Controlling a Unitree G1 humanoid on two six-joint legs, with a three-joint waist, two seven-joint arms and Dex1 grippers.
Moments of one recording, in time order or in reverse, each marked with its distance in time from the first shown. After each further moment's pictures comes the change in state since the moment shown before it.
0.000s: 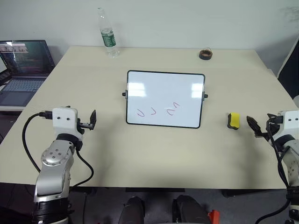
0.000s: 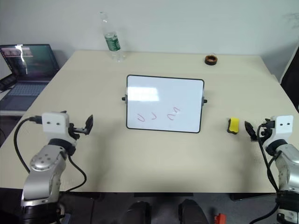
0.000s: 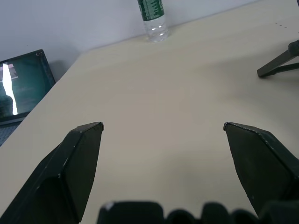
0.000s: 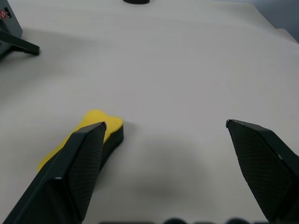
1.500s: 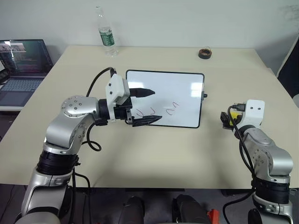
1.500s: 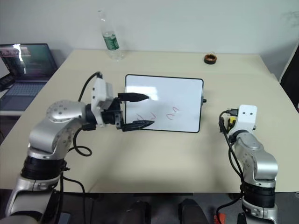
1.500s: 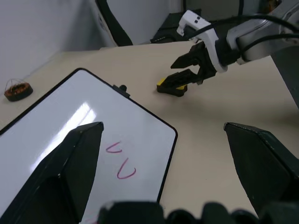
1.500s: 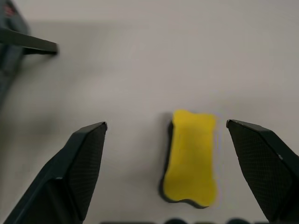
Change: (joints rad) left arm -0.542 0.182 -0.357 0.055 -0.308 0.091 -0.925; right arm -0.170 0.289 0.146 -0.352 -0.055 0.565 -0.582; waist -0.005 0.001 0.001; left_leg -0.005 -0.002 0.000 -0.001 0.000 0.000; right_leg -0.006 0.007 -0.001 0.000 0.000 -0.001
